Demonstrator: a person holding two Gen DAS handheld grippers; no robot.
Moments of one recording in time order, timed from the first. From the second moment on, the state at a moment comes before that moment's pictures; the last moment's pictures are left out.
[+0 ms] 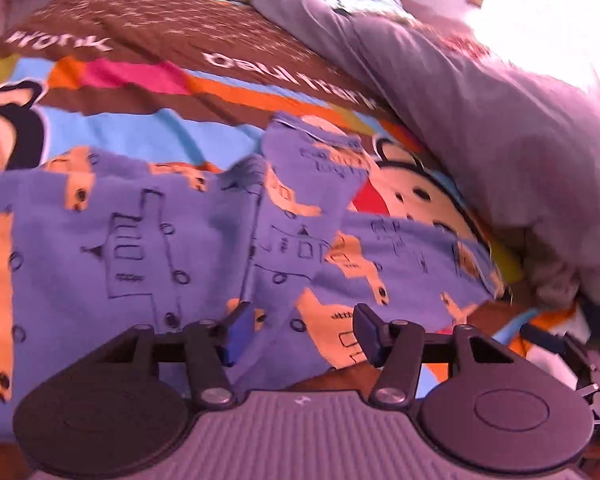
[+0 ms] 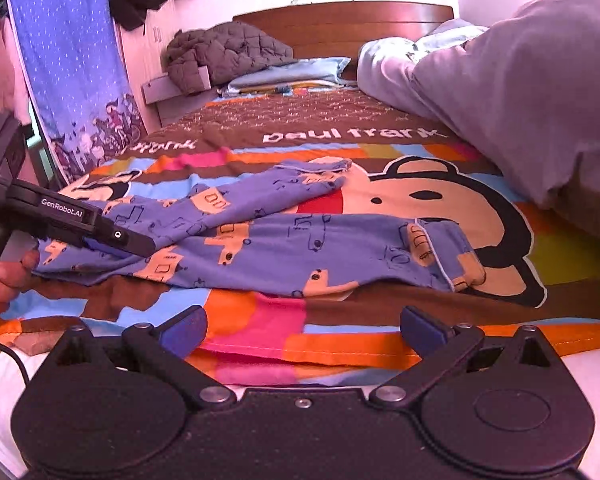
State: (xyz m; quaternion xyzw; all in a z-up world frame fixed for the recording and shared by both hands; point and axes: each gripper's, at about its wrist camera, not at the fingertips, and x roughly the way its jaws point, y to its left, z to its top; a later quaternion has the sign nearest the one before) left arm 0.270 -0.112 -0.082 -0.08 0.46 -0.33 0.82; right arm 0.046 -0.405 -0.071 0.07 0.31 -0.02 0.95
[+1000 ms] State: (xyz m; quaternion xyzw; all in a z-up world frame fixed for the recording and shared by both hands) left arm 0.289 -0.059 -0.137 -0.28 0.47 -0.38 0.75; right arm 0.418 -0.350 -0.058 0.07 0.49 -0.01 0.87
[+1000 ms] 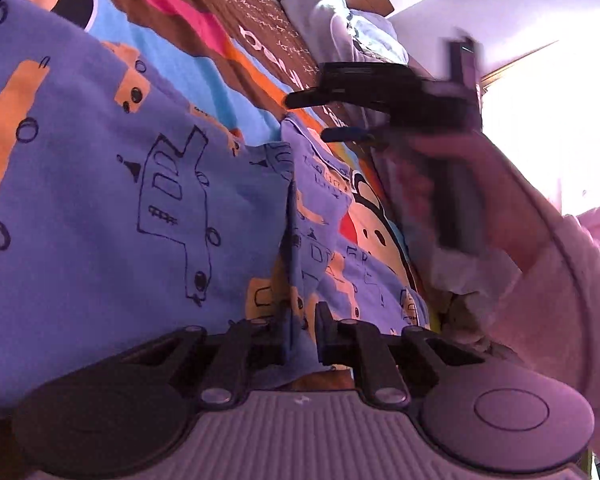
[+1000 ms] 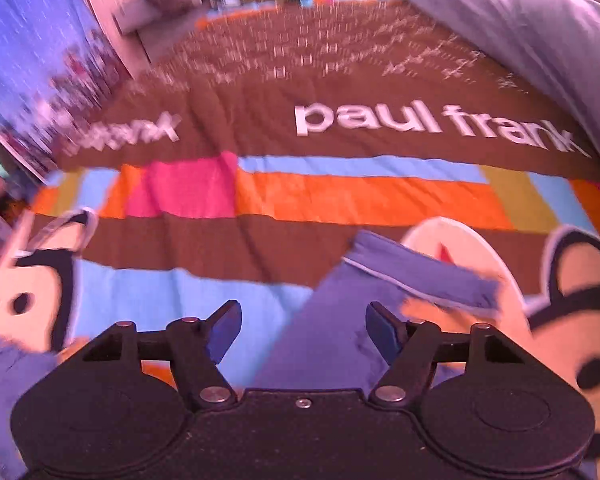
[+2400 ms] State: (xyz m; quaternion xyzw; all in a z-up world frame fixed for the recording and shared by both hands) left arm 0.262 -0.189 -0.045 -0.06 0.46 -0.38 0.80; right arm 0.079 -0.461 -0.070 0.09 0.35 -0.14 0.92
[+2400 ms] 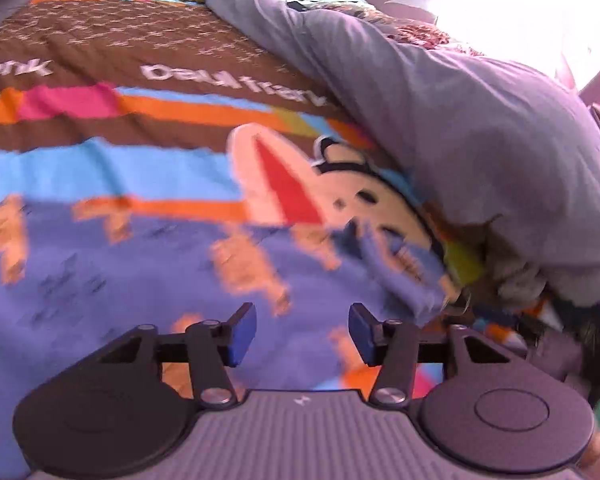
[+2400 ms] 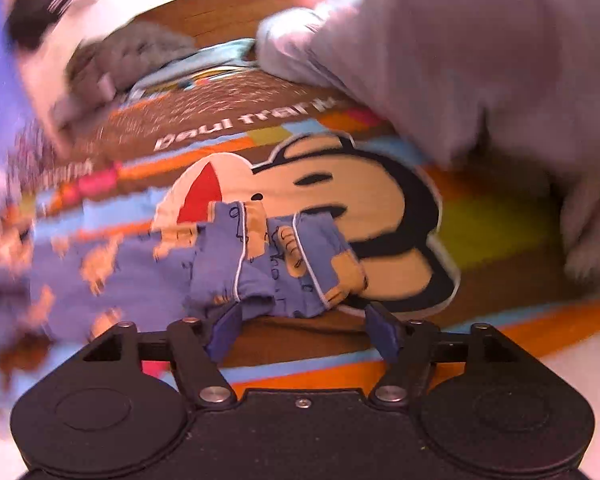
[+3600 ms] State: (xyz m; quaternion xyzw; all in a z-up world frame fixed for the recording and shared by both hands) left arm 0.291 -0.391 -0.035 0.00 0.45 -0.36 0.82; right arm 0.067 -0.514 -0.079 0.25 0.25 -0.20 0.91
